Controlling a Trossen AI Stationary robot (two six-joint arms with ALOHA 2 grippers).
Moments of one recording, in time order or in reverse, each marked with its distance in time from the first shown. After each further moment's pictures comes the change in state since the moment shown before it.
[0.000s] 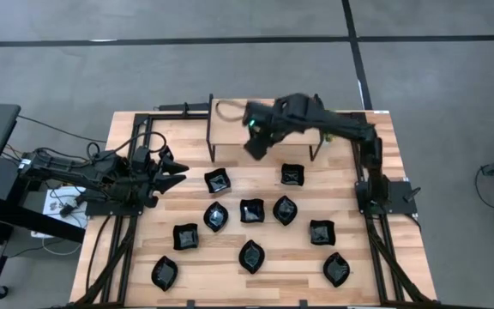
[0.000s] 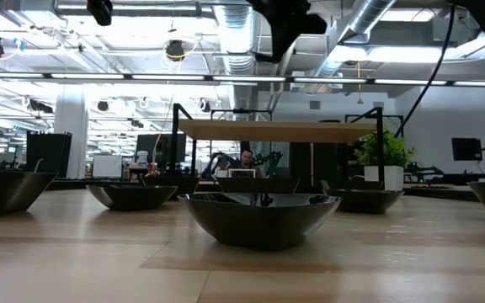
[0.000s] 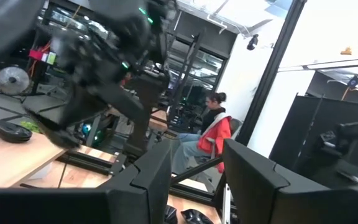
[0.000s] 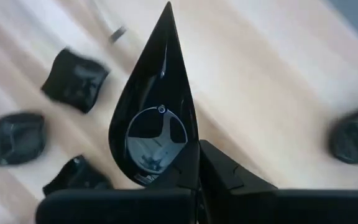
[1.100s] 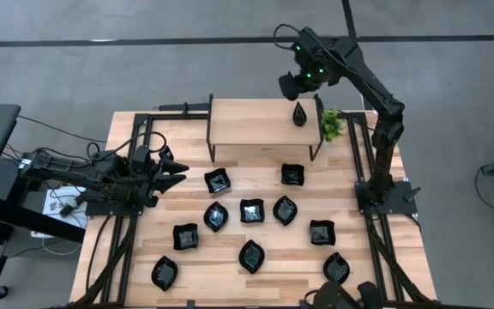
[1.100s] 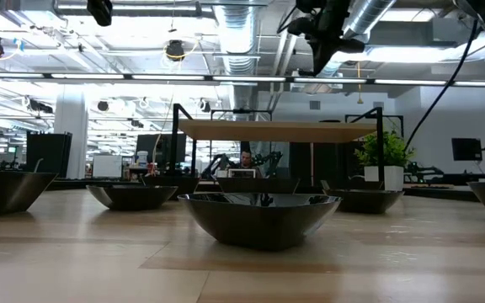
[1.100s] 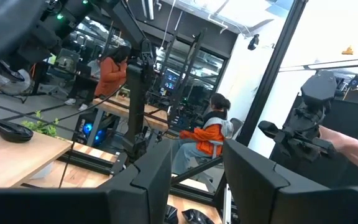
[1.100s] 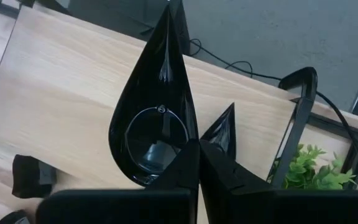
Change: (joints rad) left arm 0.001 0.000 0.000 0.000 -0.004 0.000; right arm -0.556 -0.093 -0.002 -0.005 -0.209 -0.061
